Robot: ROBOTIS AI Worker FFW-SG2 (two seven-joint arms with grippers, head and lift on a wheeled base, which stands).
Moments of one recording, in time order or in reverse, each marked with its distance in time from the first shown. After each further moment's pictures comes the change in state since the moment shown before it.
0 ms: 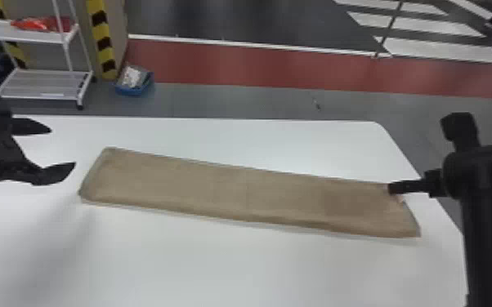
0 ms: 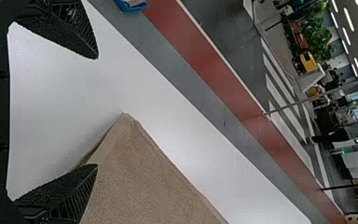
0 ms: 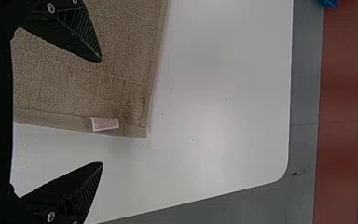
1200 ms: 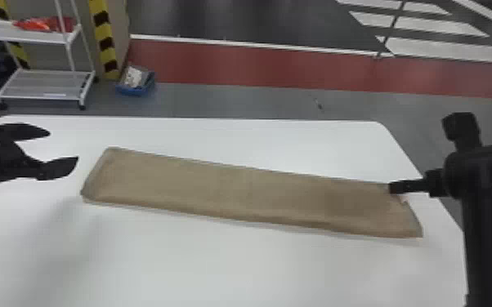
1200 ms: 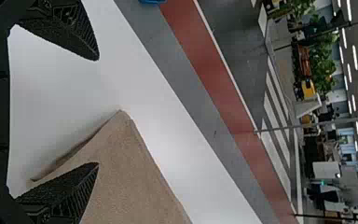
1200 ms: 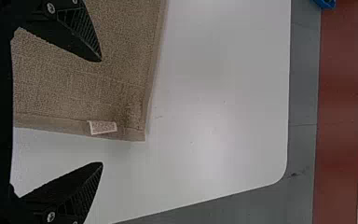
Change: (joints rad) left arm 0.043 -0.024 0.045 -0.125 0.144 0.252 0.029; right arm -0.002 0.012 -0.008 -0.001 0.003 -0.003 -0.003
